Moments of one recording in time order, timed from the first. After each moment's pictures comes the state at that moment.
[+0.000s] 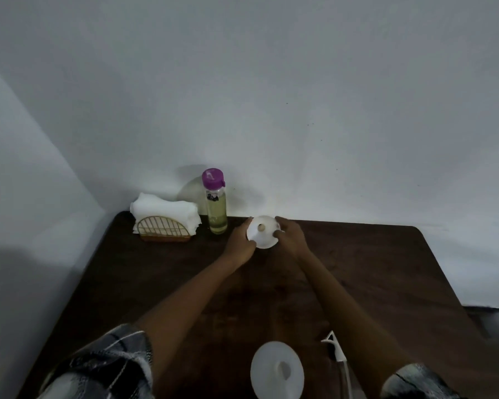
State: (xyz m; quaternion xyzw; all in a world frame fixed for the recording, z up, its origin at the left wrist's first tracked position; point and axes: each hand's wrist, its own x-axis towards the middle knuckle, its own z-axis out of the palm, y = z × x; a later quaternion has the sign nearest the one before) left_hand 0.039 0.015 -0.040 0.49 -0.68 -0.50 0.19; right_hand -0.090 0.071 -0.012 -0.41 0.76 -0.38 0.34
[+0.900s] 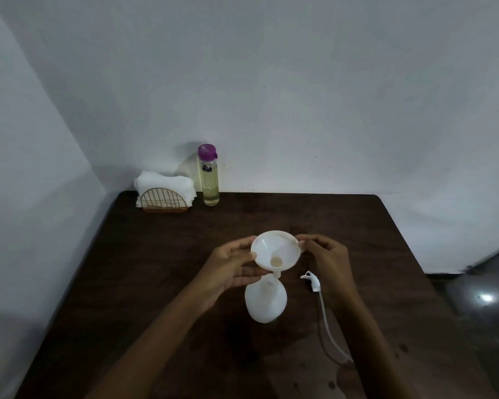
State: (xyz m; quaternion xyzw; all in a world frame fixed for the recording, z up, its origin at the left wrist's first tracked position) left_hand 0.145 0.214 0.074 0.41 -0.48 -0.75 0.17; right_hand -0.023 0.298 0.074 -0.23 0.69 -0.60 0.34
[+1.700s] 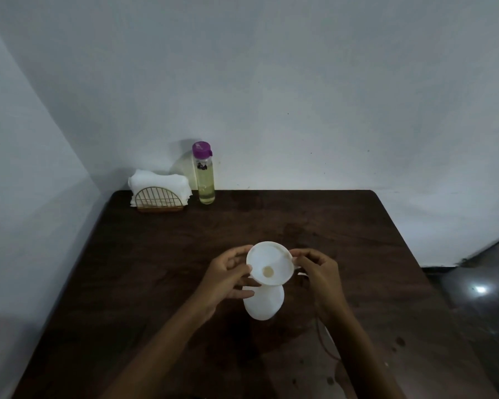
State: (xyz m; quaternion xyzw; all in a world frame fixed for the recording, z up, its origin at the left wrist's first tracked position) left_hand 0.146 0.226 0.057 0.46 -0.52 -0.70 0.17; right_hand -0.012 0.311 0.049 -0.20 0.69 -0.59 0.37
